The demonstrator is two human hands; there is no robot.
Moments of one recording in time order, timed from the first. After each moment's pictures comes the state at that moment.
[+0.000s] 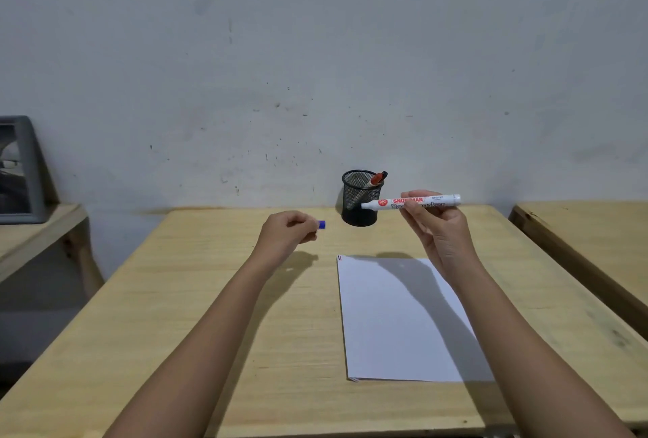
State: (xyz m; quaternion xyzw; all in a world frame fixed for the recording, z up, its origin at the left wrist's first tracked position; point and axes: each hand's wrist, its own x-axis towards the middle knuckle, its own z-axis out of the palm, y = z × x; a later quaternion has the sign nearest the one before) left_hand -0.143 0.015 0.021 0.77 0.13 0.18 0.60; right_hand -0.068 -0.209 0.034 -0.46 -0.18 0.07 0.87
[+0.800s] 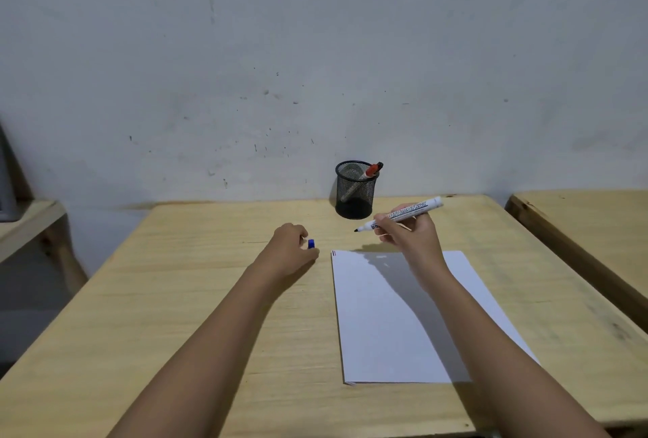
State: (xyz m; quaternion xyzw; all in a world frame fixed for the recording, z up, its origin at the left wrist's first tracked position) left_hand -0.110 0.022 -0.027 0.93 0.15 0.08 0.33; right_hand -0.060 -0.185 -0.001 -0.63 -0.14 0.03 0.76
